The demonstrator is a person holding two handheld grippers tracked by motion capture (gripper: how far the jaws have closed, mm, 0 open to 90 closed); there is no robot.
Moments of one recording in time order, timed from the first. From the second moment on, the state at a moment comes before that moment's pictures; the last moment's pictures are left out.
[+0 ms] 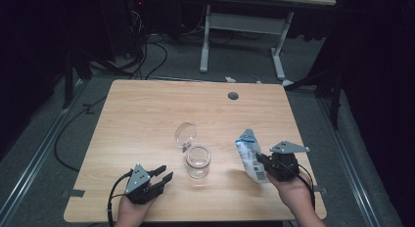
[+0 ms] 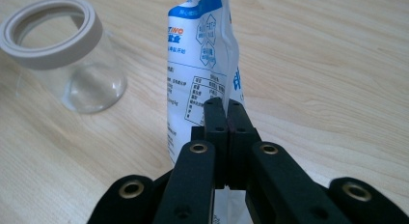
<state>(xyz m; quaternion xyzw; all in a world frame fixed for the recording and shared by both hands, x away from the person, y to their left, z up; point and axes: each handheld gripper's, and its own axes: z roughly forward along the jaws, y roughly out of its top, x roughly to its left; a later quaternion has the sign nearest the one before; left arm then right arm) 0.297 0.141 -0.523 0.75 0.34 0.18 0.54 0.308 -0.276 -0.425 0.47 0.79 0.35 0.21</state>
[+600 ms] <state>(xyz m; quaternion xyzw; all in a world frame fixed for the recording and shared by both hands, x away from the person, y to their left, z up) 0.296 0.141 -0.523 0.75 0.33 0.17 0.54 0.322 -0.267 -0.406 0.45 0.83 0.27 0.17</state>
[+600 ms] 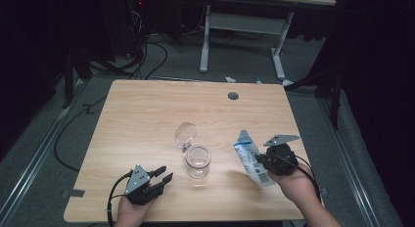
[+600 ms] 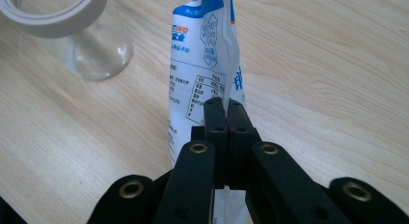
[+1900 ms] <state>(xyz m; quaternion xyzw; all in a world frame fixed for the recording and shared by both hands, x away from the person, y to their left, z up) 0.294 0.142 -0.522 0.75 0.33 0.17 0.54 0.333 -0.256 -0.387 0.44 0.88 0.15 0.10</state>
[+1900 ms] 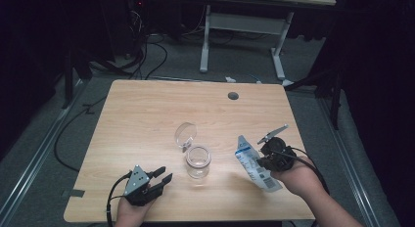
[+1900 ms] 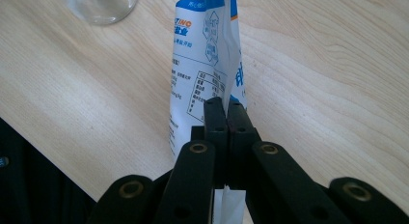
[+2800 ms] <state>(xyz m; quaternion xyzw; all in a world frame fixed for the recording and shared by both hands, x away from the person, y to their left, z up) 0.293 0.142 -0.523 0.75 0.33 0.17 0.54 0.340 -0.250 -0.385 0.43 0.89 0.09 0.07</state>
